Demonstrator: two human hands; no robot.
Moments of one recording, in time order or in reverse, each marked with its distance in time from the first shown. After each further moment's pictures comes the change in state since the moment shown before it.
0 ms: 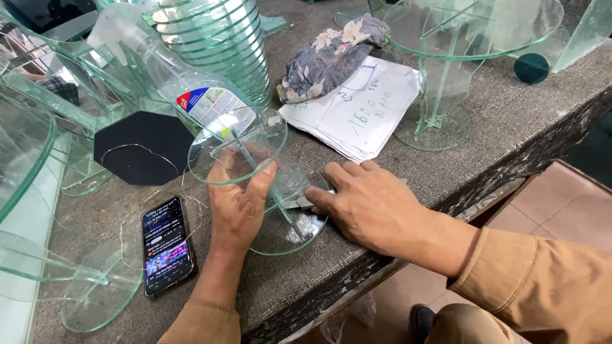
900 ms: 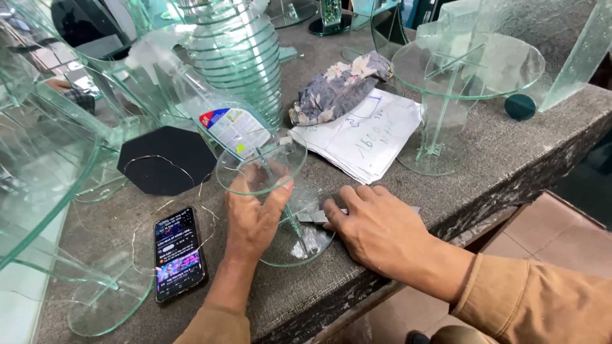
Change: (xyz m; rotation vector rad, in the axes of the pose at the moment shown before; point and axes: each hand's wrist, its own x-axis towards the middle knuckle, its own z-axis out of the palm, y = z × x) left_hand 0.004 0.010 -0.003 0.096 -0.006 0.057; right_hand -0.008 -0.007 0.011 -0.149 -0.050 0.012
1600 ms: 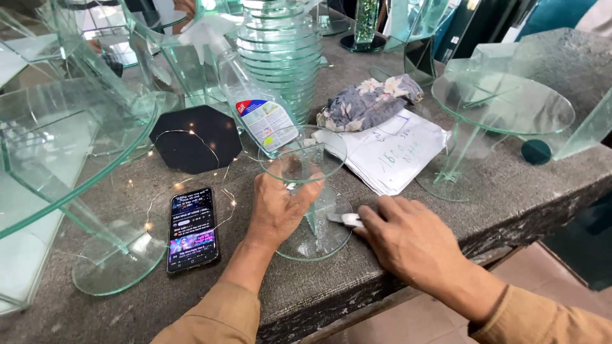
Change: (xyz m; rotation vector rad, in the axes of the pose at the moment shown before) left_hand 0.000 -0.005 0.002 0.015 0.004 -0.120; right_hand -0.015 0.016 0.013 0.010 0.194 0.030
